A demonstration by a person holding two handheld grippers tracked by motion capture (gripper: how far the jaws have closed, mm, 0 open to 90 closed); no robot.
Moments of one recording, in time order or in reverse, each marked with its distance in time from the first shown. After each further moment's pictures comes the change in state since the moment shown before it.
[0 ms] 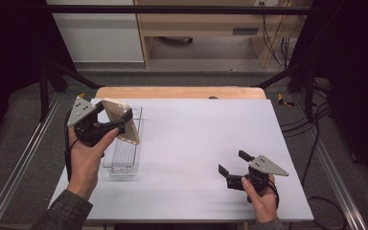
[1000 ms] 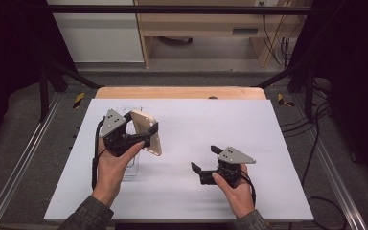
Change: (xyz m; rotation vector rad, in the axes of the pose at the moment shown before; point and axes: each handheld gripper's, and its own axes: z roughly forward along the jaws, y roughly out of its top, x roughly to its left) left arm -0.047 -0.032 0.028 0.031 -0.131 0.015; right arm 0.048 0.023 0.054 0.073 0.109 -0.059
